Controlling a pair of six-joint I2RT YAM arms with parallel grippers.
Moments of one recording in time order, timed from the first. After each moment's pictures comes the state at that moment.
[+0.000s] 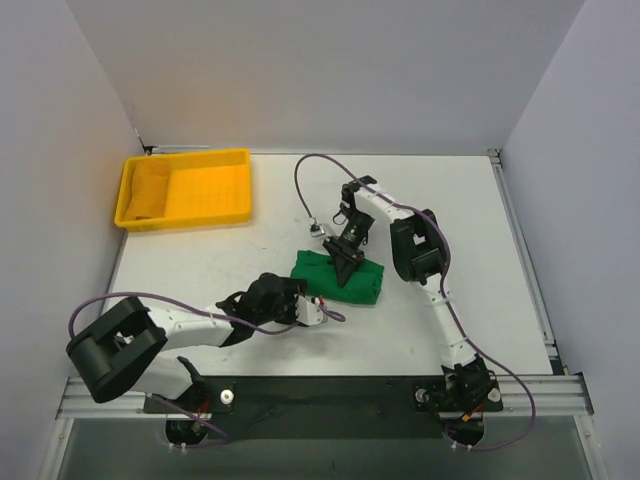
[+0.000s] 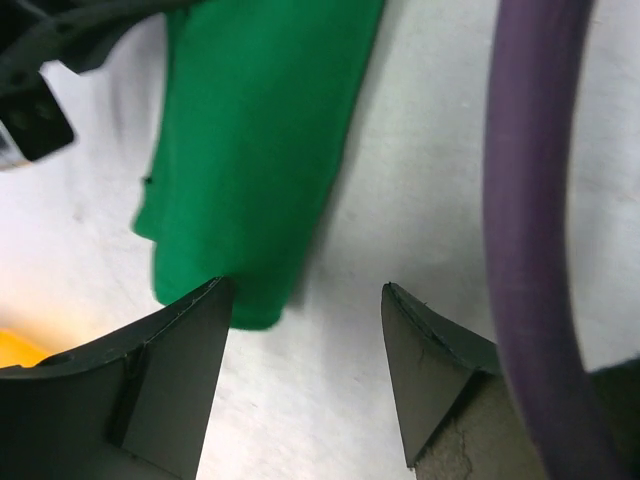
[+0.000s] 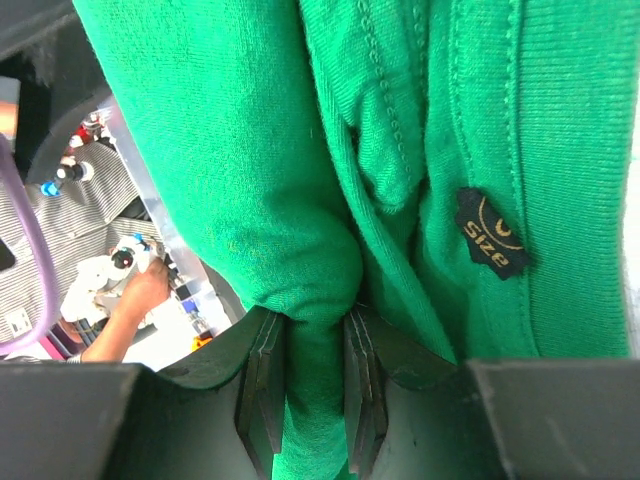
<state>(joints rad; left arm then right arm) -0.86 1.34 0.41 0.30 0.04 0.81 0.47 2.61 2.14 -1.62 -0.77 -0.74</state>
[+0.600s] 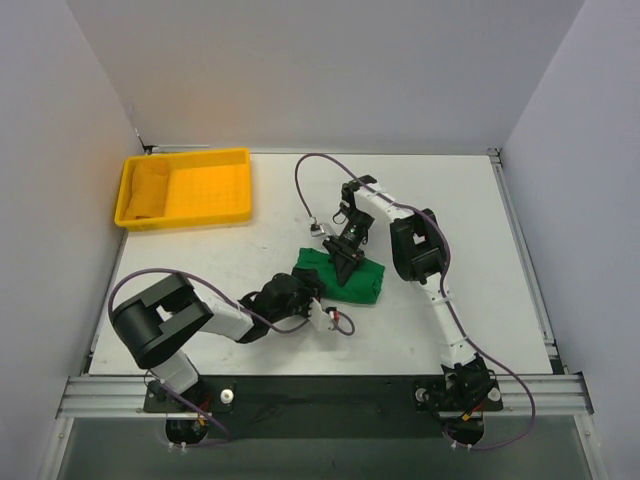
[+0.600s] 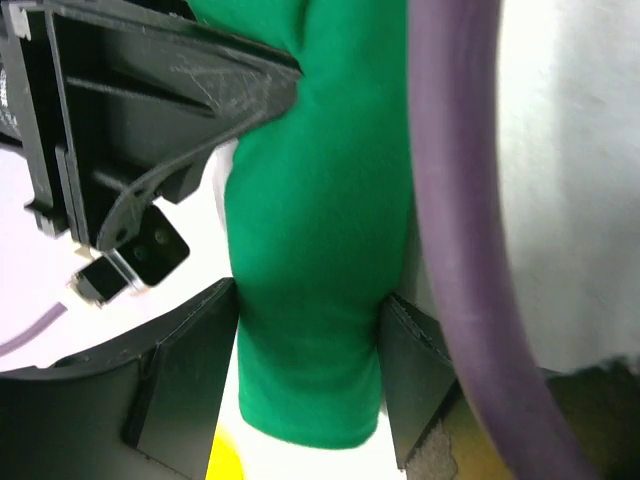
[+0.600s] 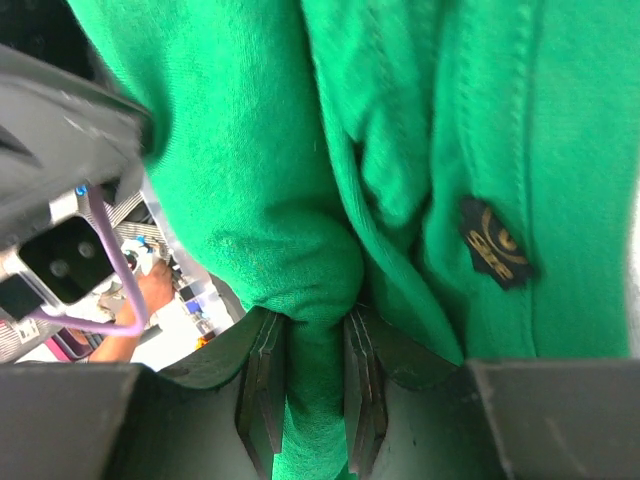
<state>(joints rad) -0.90 1.63 0.42 0.72 -0.01 1.18 0.47 2.61 2.14 -1.62 -0.77 -0.72</state>
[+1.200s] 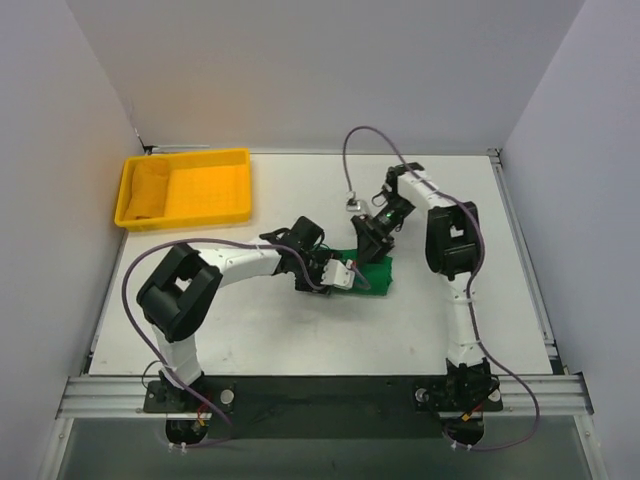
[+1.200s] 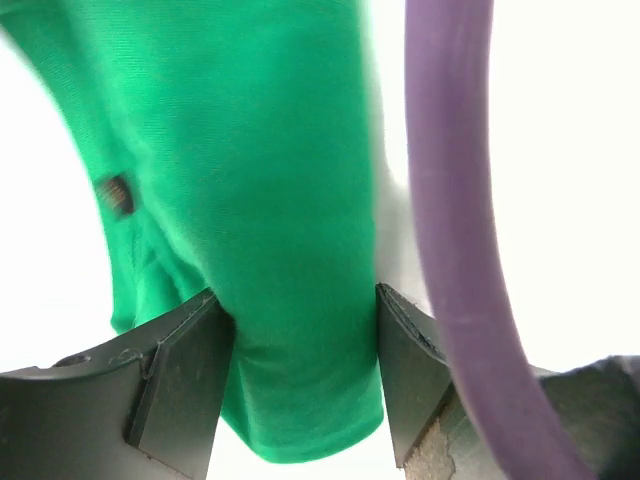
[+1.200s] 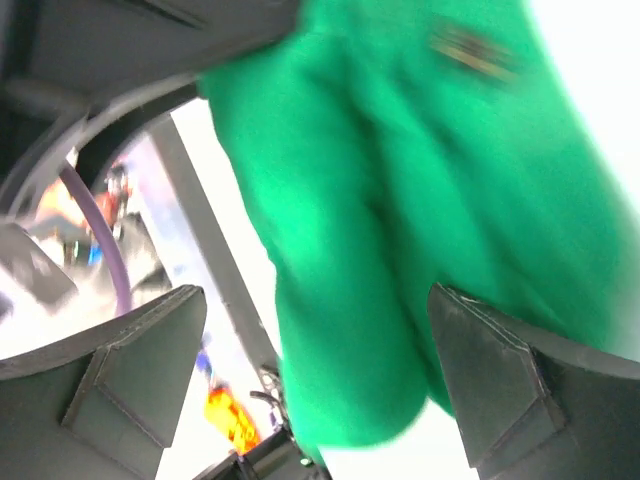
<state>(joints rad) -0.74 1.82 1.09 -0.27 0.34 1.05 0.29 2.44 1.98 -1.56 -0.84 -0.73</state>
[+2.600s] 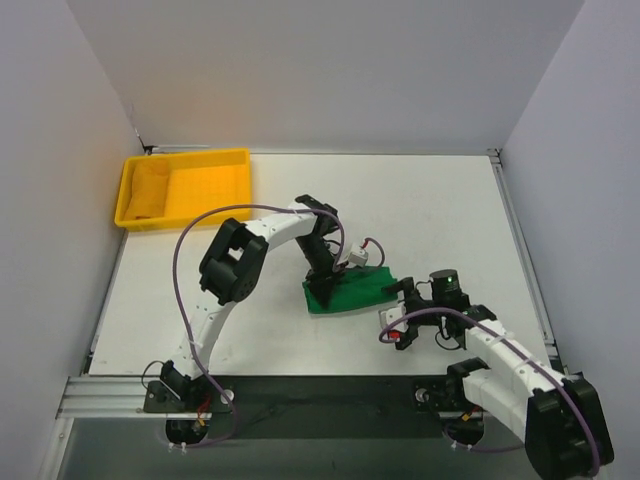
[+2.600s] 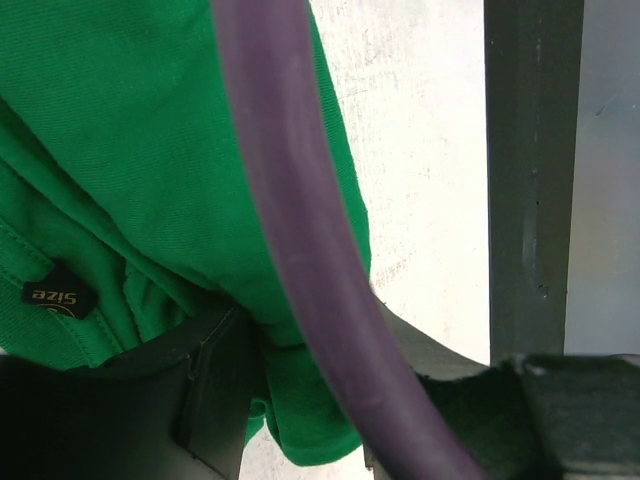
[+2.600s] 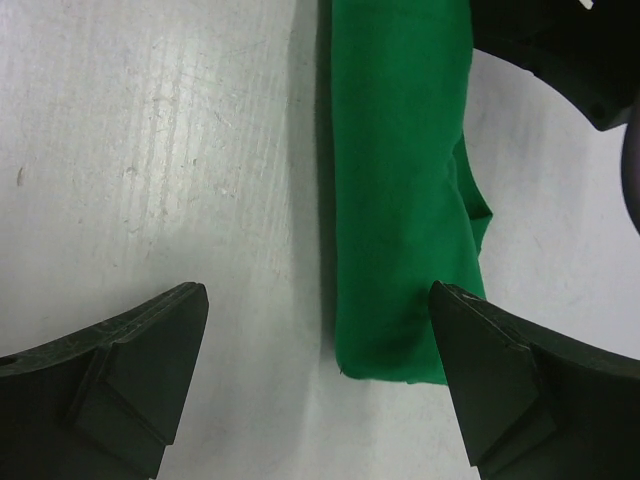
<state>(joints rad) -0.70 2.34 1.85 -1.33 0.84 0.99 0.28 0.87 0.26 -0.26 -0.72 -1.47</state>
